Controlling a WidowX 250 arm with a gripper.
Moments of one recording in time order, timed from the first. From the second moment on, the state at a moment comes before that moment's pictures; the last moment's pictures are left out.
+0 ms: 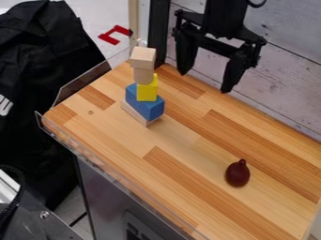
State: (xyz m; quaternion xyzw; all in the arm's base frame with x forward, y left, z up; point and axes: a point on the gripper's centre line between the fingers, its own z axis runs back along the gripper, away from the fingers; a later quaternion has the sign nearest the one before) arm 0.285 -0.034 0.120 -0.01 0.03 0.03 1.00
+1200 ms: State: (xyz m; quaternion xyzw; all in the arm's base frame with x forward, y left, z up) arm 0.296 0.018 0.127 0.00 0.04 0.18 0.98
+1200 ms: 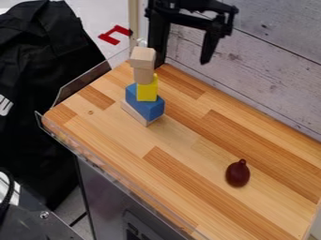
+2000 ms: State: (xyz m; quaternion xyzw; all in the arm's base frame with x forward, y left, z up) arm 0.284 0.071 0.119 0.00 0.08 0.28 0.96
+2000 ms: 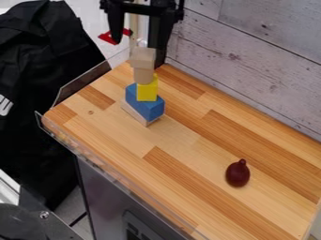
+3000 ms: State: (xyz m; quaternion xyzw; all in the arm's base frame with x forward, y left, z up) arm 0.289 0.065 0.092 -0.03 0.10 0.26 0.96
